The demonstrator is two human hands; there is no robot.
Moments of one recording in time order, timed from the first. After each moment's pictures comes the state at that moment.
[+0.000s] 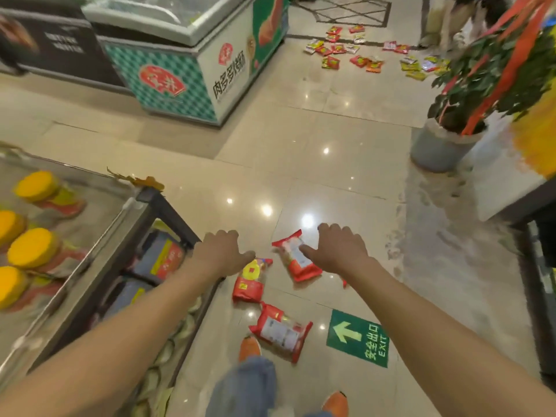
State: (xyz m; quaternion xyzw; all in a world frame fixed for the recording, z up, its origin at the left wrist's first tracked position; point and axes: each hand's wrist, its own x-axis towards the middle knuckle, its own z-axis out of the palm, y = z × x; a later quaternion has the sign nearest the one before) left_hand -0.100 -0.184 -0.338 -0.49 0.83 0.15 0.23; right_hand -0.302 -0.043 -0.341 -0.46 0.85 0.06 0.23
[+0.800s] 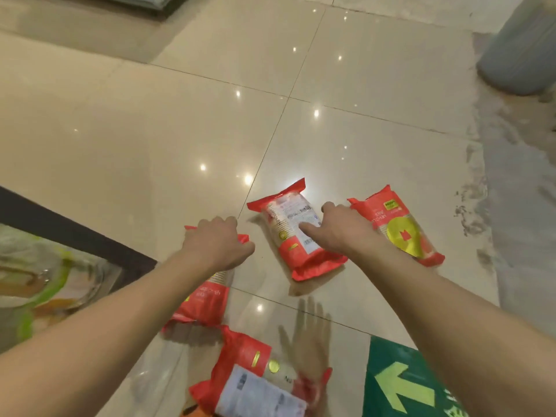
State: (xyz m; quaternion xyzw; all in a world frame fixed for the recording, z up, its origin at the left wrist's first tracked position) left_hand -0.215 -0.322 -0.955 -0.48 0.82 0.17 0.25; right_hand -0.414 -0.208 -0.968 -0.40 0.87 0.03 0.28
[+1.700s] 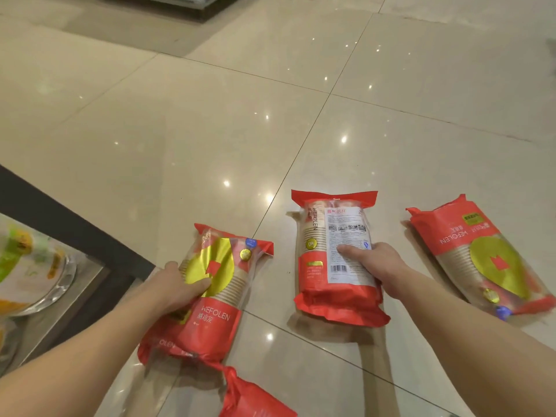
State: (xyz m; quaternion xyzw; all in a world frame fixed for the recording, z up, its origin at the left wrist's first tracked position) left_hand -0.092 -0.383 -1.163 -0.68 0.63 0.33 0.19; right_hand -0.454 -0.223 -1.199 -0.09 0.81 -0.33 0.48
